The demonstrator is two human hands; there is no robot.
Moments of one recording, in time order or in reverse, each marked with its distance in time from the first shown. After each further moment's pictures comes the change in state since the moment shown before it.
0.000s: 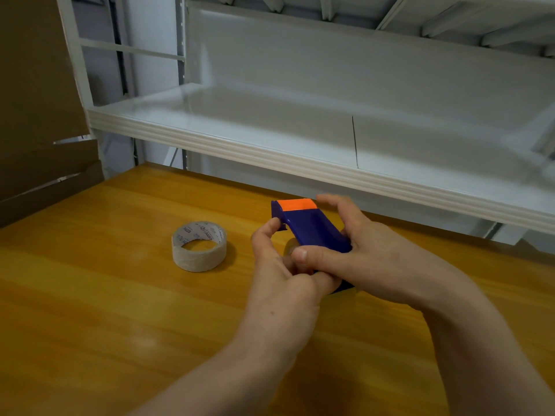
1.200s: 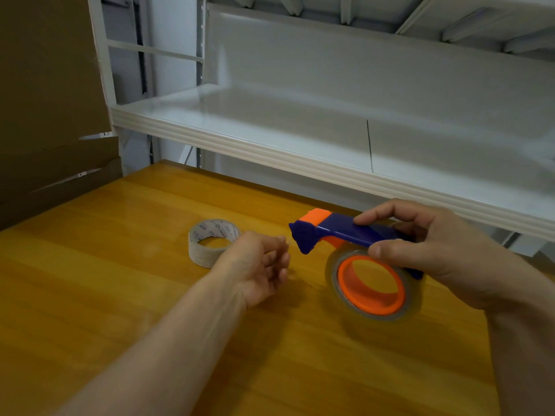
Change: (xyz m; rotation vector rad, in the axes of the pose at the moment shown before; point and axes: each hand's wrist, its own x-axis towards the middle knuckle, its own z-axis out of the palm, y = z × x) left_hand 0.063 0.005 -0.057 -0.151 0.180 -0.555; right_hand -0.012 0.026 -0.035 0.399 0.042 -0.107
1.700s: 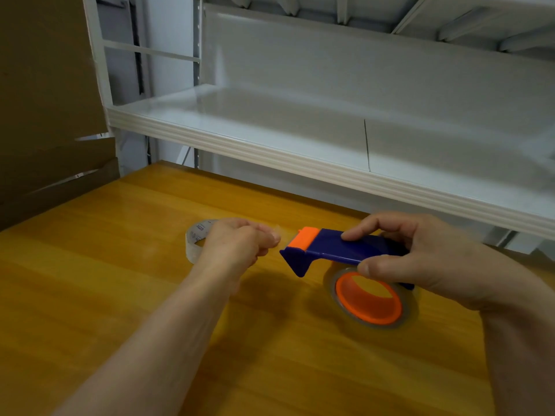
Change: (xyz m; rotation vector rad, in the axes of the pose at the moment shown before) left_hand -0.004 0.011 -0.009 0.487 0.239 0.451; right_hand 0.000 0.001 0.001 -0.145 -0.111 0.006
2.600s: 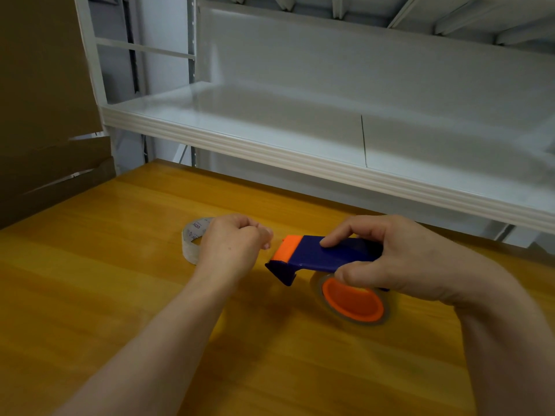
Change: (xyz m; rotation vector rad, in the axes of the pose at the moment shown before) left_hand 0.000 -0.008 0.005 0.181 0.104 0.169; right_hand 0.004 -0.011 0.016 -0.135 -0.055 0.067
